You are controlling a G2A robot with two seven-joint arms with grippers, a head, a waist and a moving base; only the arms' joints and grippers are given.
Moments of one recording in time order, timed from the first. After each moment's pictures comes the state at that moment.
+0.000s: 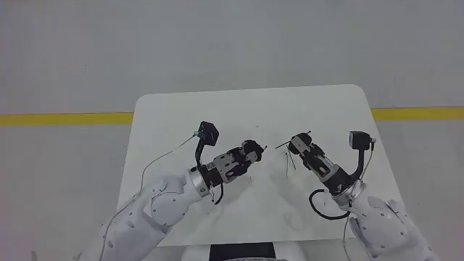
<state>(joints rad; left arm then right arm) 1.45 -0.99 -0.88 -1.93 0.43 -0.34 -0.11 -1.95 -1.00 1.45 -2.13 -0.14 -0.34 0.22</state>
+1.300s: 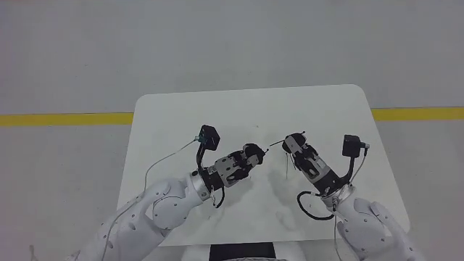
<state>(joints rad) 1.42 -0.95 -0.81 -1.93 0.44 -0.34 -0.03 -1.91 -0.99 1.33 -2.10 -0.35 -0.34 -0.01</state>
